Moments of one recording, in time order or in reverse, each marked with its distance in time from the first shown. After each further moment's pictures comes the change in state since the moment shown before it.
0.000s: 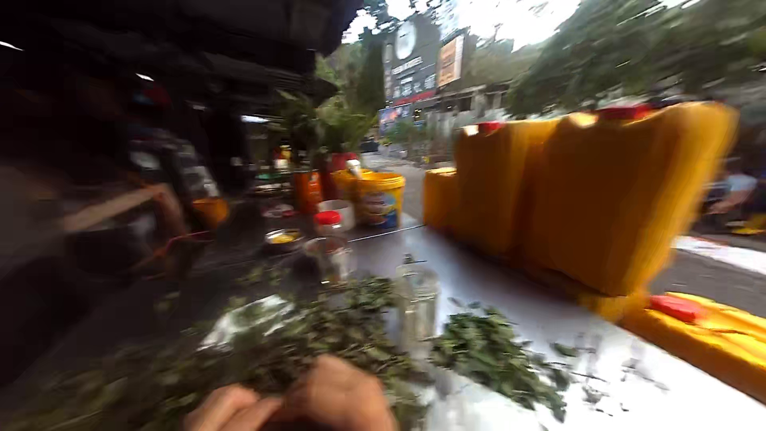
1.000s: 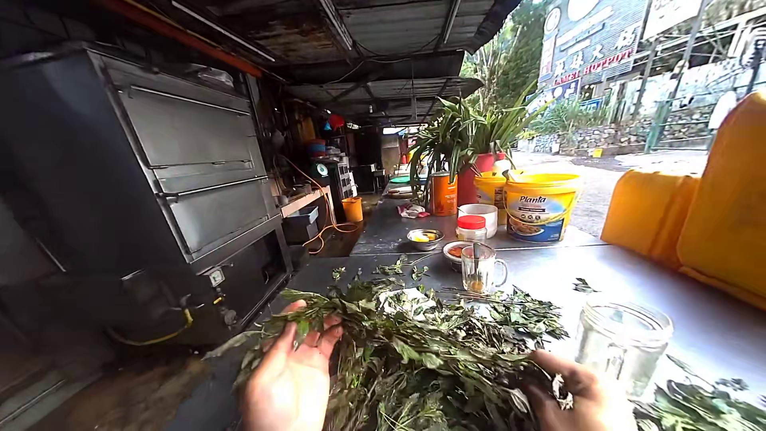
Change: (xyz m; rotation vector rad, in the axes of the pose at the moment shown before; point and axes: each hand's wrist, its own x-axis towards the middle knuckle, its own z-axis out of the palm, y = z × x) left_hand -0.015 -0.063 -0.066 -1.223 1.017 -0.389; right_hand -0.004 0.033 -0.037 -0.444 -0.072 0.449
